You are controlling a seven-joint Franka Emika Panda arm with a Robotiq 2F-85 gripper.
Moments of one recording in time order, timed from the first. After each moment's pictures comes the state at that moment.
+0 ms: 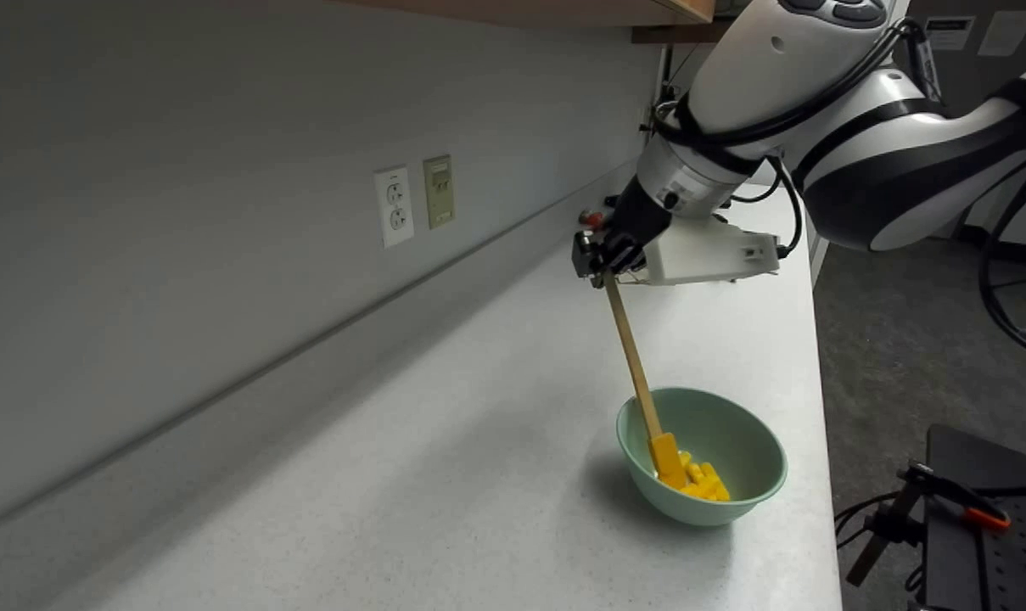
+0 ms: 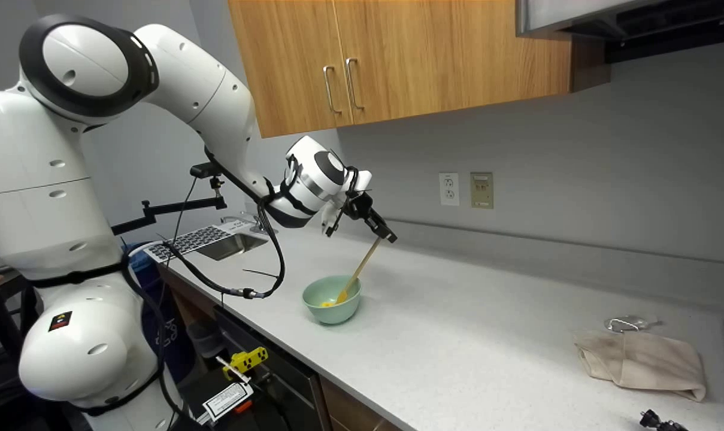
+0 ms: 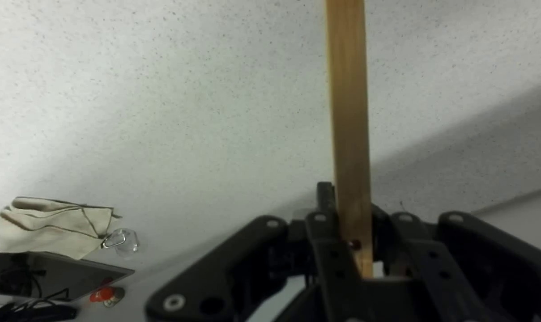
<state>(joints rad) -0.08 0.04 0.22 -2.32 -0.96 2.78 1.49</state>
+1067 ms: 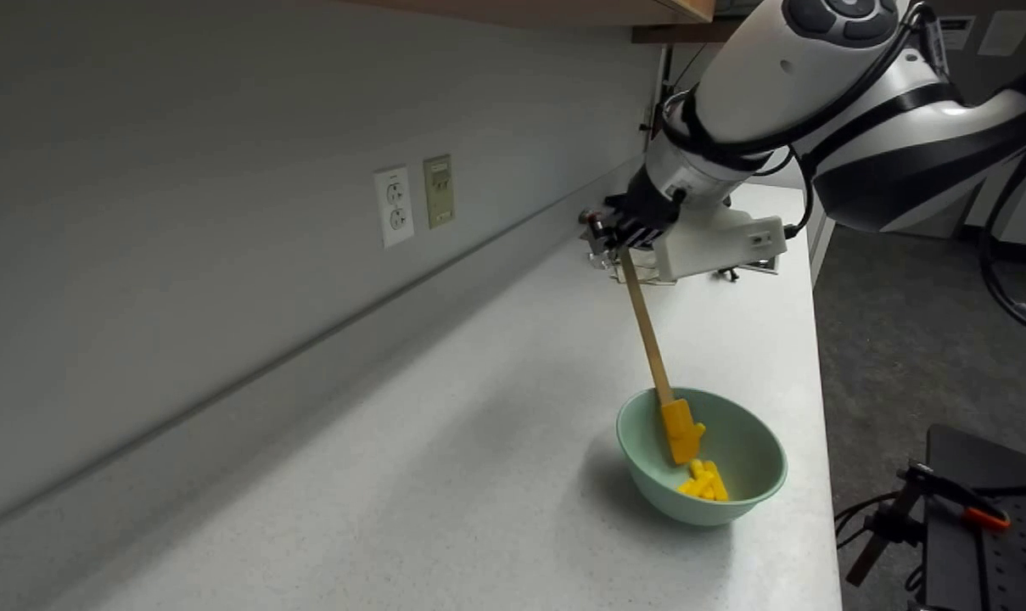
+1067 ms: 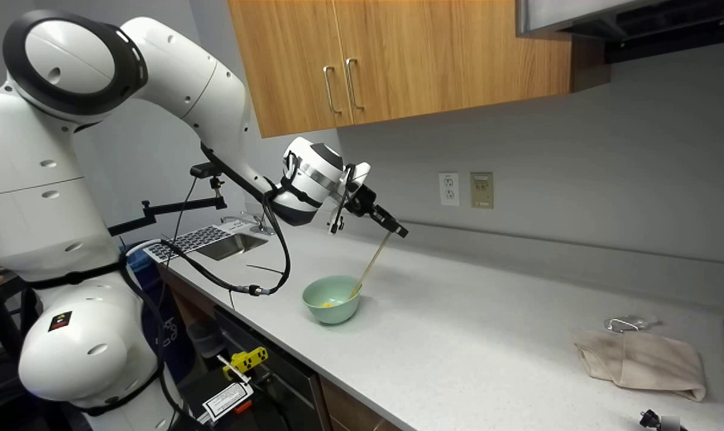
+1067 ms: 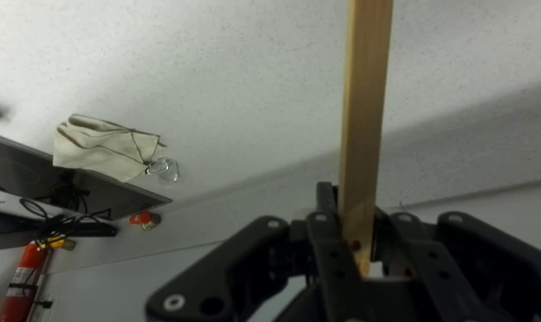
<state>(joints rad) -0.08 0.00 0.21 -2.30 -1.19 2.66 1.61</state>
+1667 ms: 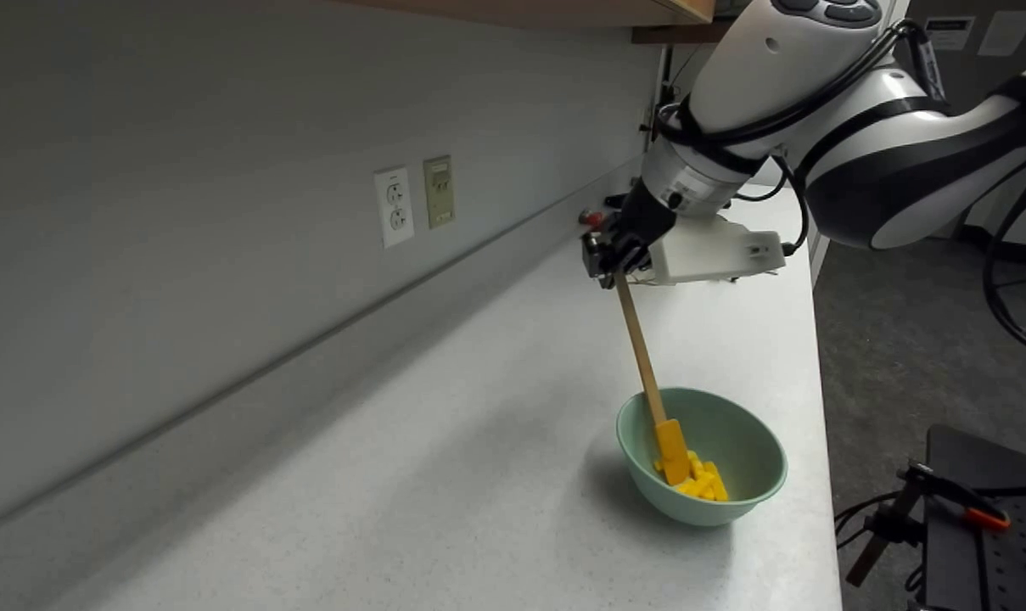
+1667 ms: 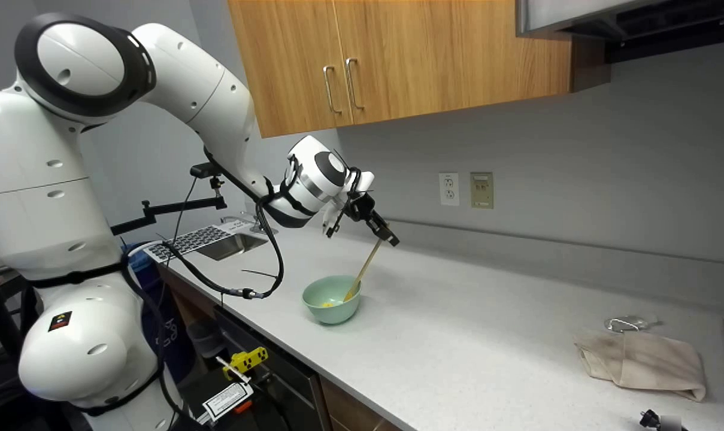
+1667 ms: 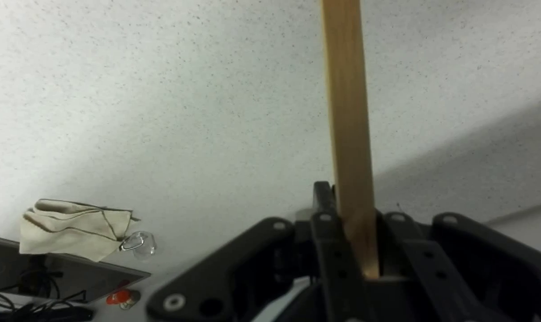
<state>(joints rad) -0.08 0.03 0.21 -2.33 -0.92 2.76 1.46</state>
